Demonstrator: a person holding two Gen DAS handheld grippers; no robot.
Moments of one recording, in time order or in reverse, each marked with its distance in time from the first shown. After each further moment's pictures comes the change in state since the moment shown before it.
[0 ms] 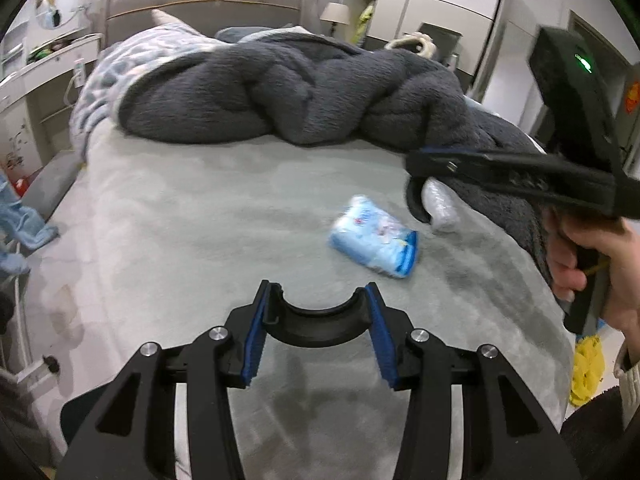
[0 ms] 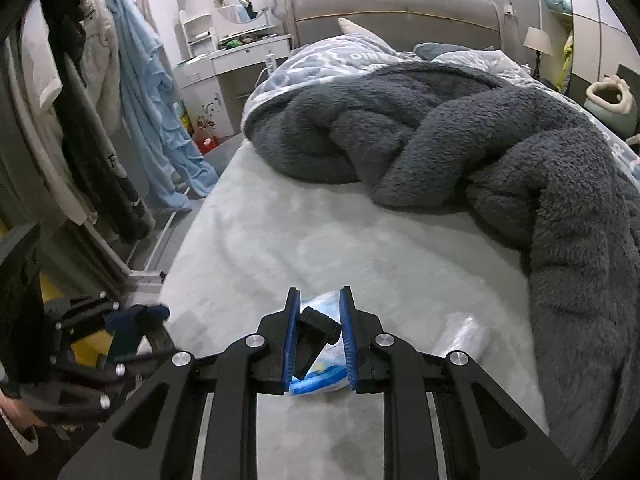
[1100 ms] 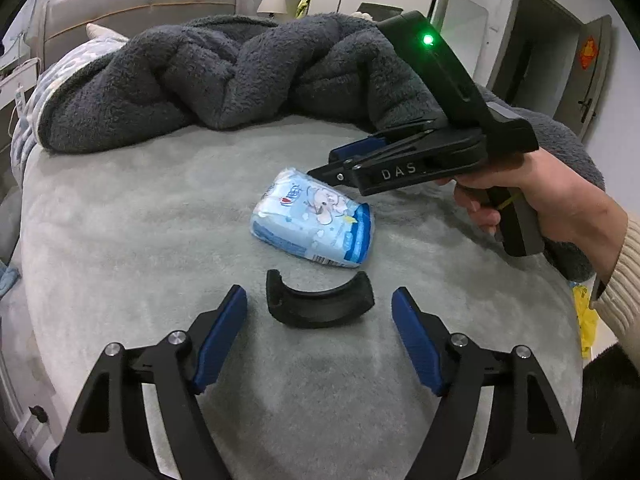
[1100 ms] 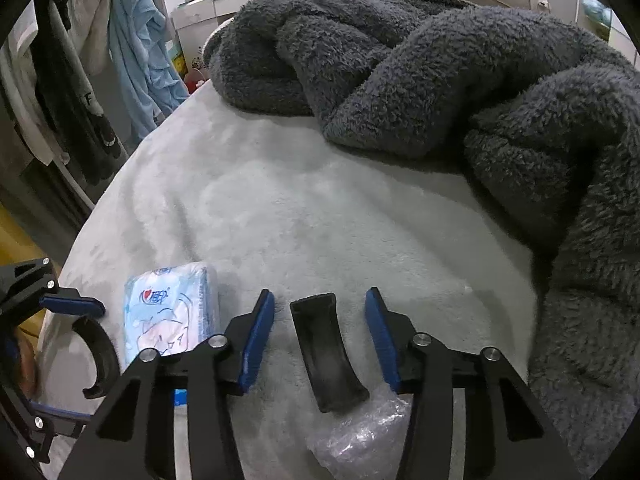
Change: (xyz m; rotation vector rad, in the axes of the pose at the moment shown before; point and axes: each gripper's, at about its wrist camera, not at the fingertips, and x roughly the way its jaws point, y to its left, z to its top) left arm 0.052 -0.032 -0.012 0.159 0.035 -0.160; right arm 0.089 -0.070 -0.004 -0.118 0.172 -0.029
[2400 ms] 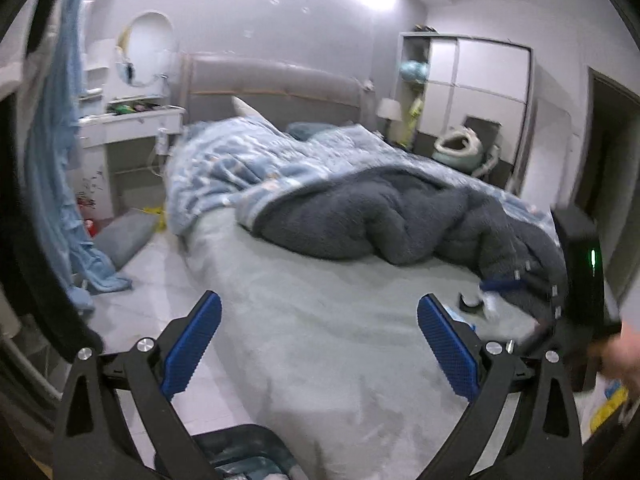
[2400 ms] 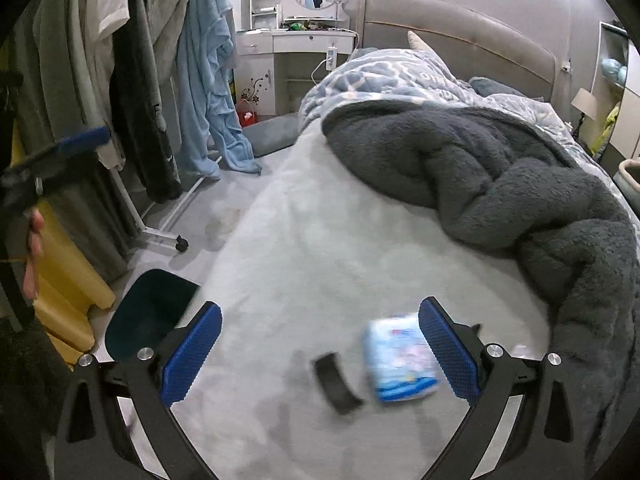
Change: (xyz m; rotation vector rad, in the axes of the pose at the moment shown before) left arm -0.207 0.082 0.004 -0.158 -0.355 0.346; right arm -0.091 0.139 0.015 -0.126 -0.144 0.017
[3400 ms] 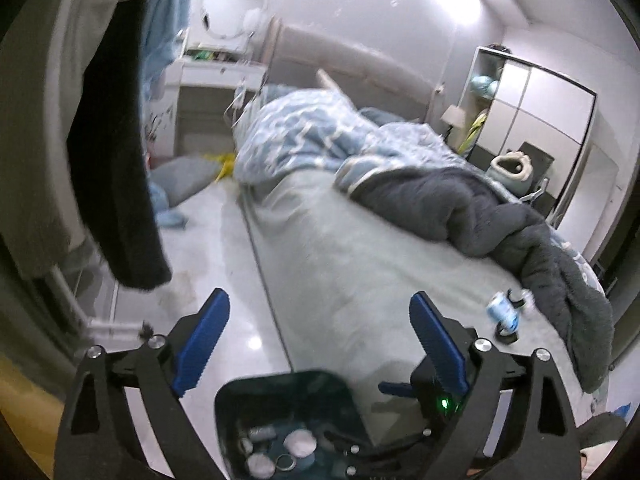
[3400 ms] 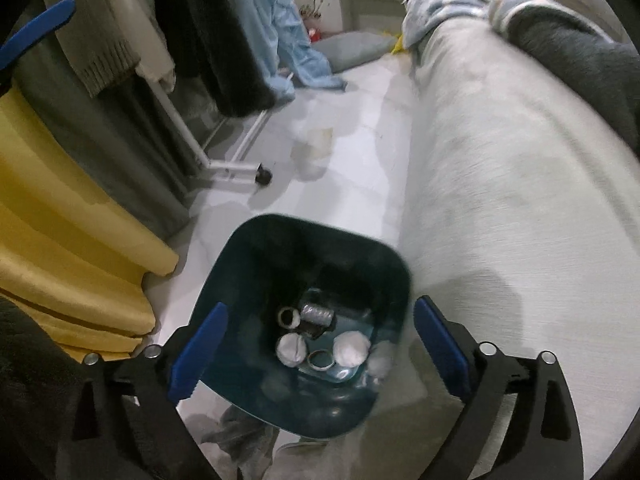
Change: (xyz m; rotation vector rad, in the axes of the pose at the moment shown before) left arm -0.076 0.120 -0.037 -0.247 0.043 0.133; right arm 0.139 0.222 -0.003 0.034 0.254 0.189
